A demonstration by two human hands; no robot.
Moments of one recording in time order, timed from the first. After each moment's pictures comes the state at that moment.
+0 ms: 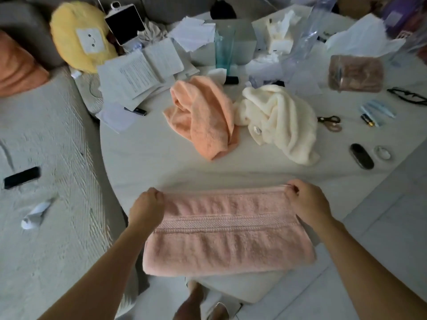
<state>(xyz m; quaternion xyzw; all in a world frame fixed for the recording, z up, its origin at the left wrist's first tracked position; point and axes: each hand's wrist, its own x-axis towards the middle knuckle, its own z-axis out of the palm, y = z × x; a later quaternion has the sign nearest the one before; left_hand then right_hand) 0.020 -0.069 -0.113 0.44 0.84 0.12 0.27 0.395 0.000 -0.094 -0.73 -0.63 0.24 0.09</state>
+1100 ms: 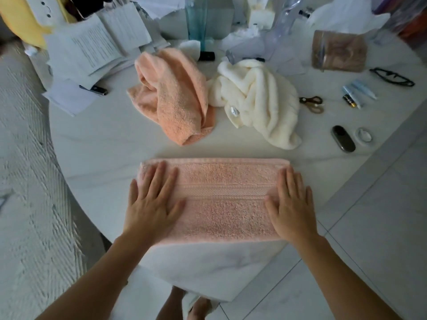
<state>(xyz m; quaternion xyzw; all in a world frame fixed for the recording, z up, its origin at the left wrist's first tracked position) 0.088 -0.088 -0.157 0.72 0.69 0.01 0.09 0.427 -0.051 -0.143 -0.69 -0.72 0.09 -0.04</state>
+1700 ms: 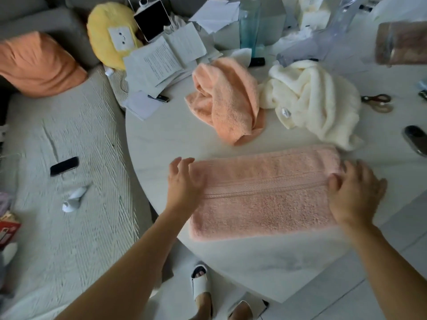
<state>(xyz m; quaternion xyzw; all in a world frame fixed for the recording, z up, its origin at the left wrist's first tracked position) 0.058 -0.069 -0.115 0.49 0.80 0.26 0.25 0.406 -0.011 -0.142 -0.76 -0.62 0.03 0.19</state>
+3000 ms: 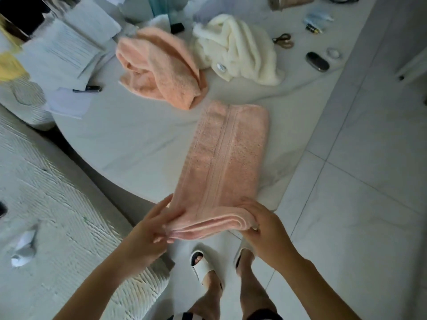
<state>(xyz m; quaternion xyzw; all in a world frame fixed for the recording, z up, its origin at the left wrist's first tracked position) -0.043 -0.207 -0.076 0.65 0.44 0.12 0.61 0.240 -0.271 -0.094 -0.65 -0.57 0.41 0.28</state>
